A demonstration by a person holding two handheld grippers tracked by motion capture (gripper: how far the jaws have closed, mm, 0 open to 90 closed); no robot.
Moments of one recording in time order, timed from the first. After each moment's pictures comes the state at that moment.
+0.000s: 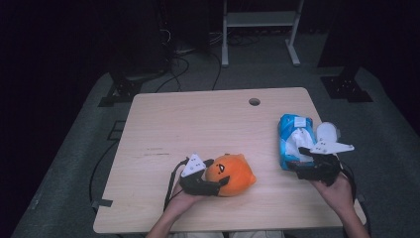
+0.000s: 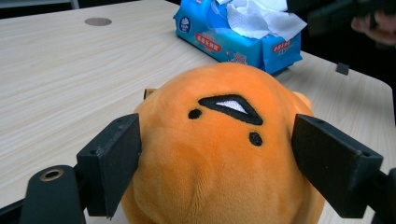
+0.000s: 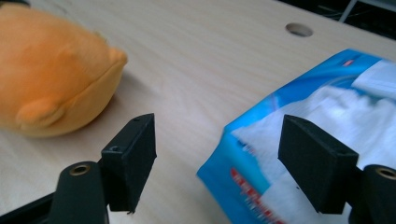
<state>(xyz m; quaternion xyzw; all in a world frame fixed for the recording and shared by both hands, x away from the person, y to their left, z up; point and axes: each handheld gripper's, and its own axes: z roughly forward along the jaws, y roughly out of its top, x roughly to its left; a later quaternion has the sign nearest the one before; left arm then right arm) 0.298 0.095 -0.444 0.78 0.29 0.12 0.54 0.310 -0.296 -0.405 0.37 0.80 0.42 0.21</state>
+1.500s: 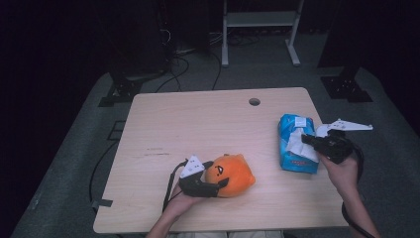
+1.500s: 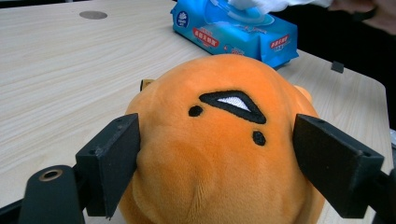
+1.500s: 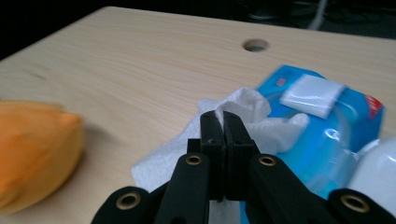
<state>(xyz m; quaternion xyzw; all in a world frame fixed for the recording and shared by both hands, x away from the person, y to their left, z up) 0.298 0.098 -0.451 0.78 0.29 0.11 0.54 0.347 -0.332 -0.385 0.45 0.74 0.47 0.18</state>
